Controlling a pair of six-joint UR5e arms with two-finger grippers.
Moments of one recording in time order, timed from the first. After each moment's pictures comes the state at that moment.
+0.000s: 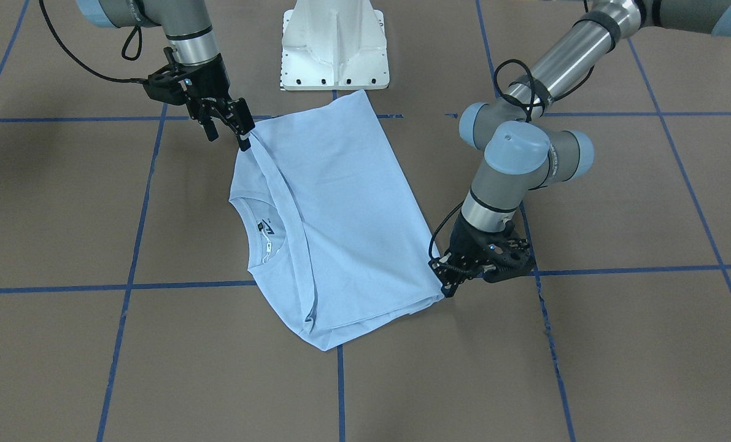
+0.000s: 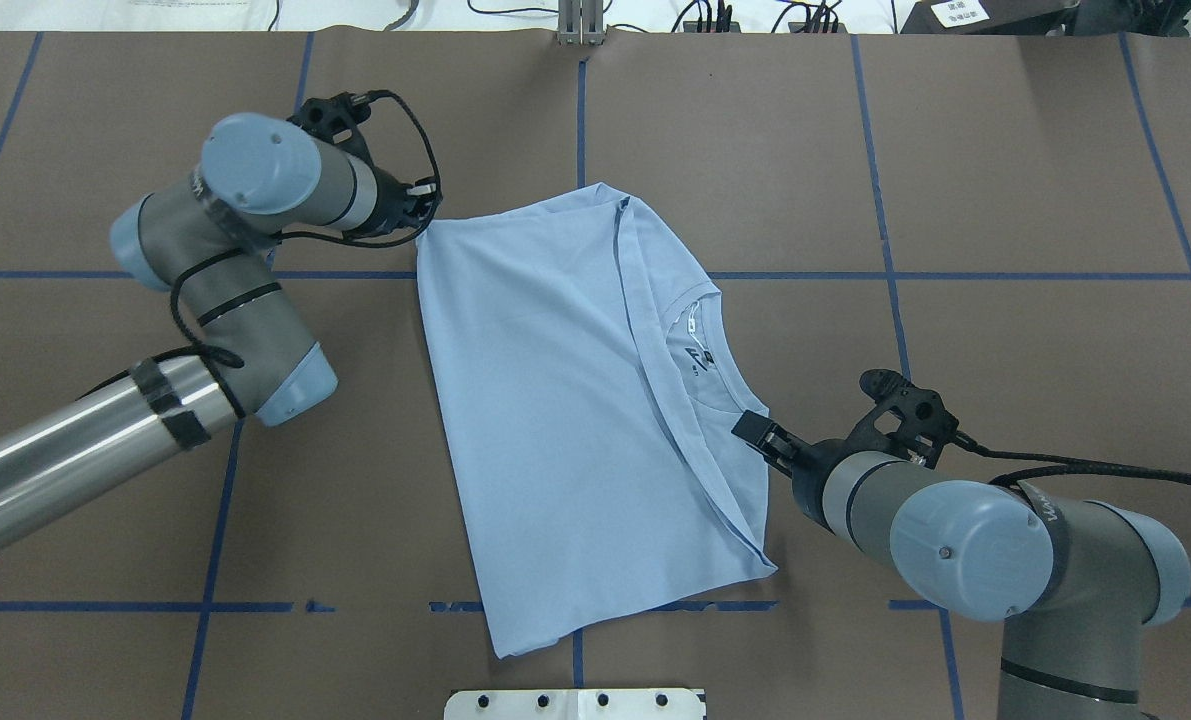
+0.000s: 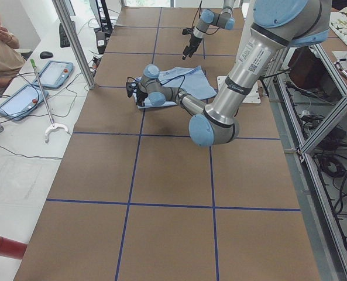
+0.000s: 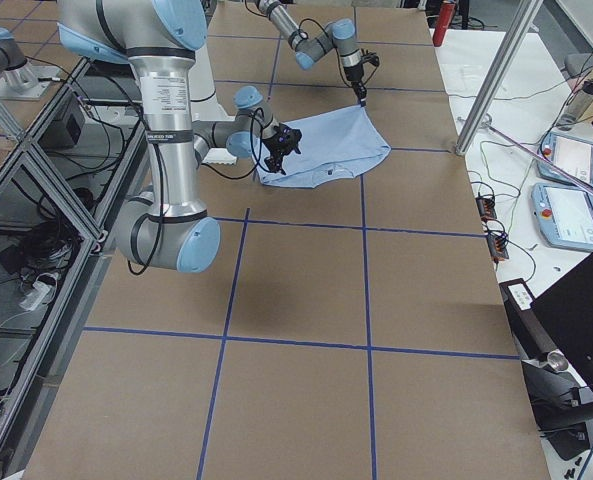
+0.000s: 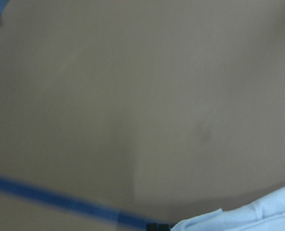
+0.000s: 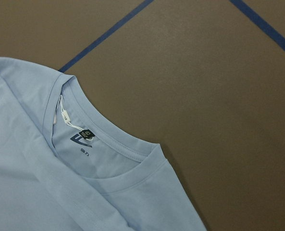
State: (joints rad) left arm -0.76 -2.28 -1.21 -2.26 -1.76 -1.46; right arm 0.27 -1.41 2.09 -1.29 1.37 1.99
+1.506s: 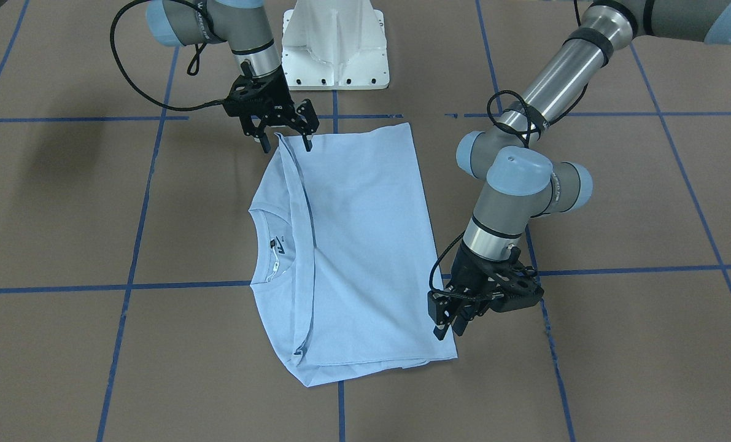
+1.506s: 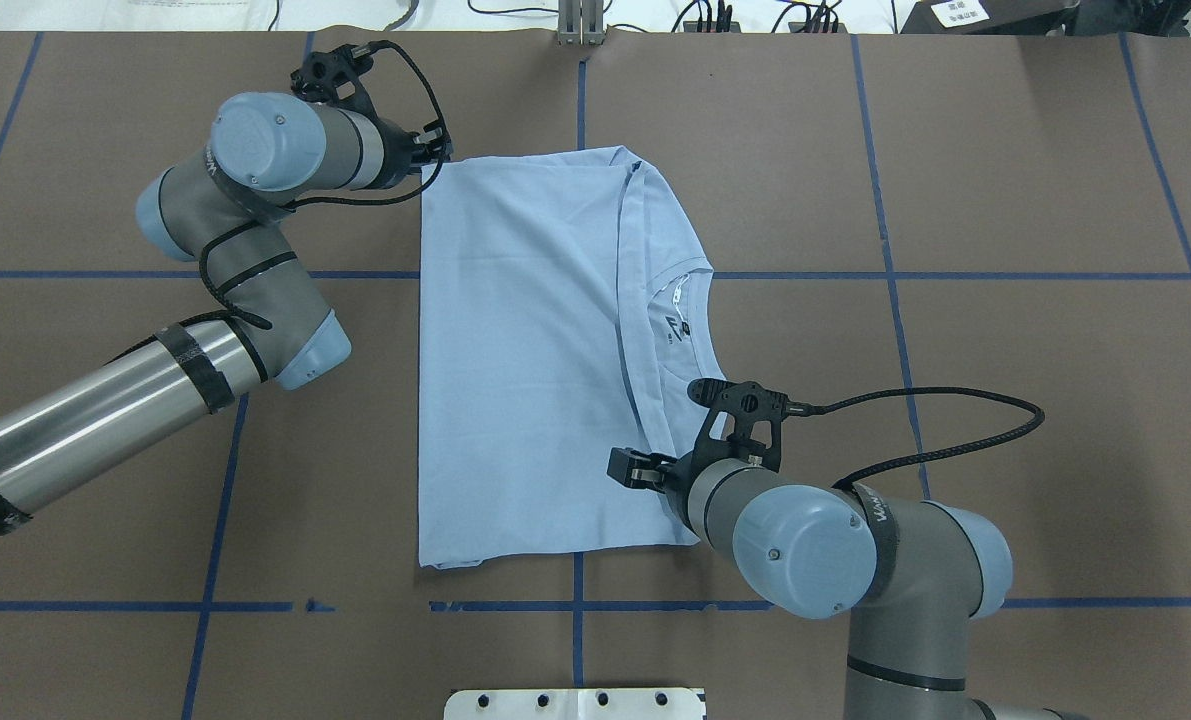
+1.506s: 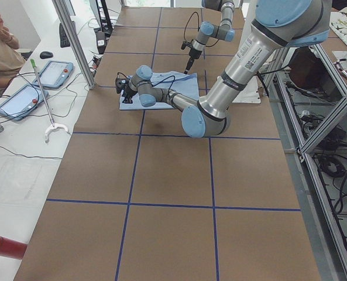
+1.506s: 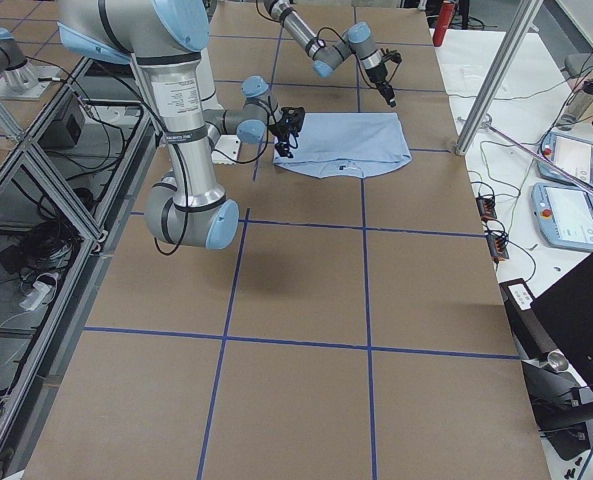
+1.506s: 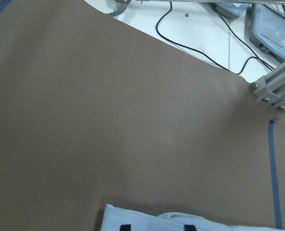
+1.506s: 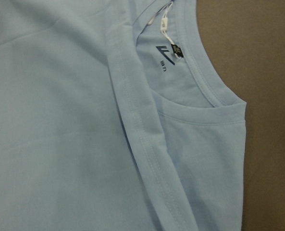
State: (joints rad) left arm -0.77 -2.30 -1.13 -2.44 -1.67 -1.45; right arm 0.23 -1.19 1.91 -1.29 1.37 1.51
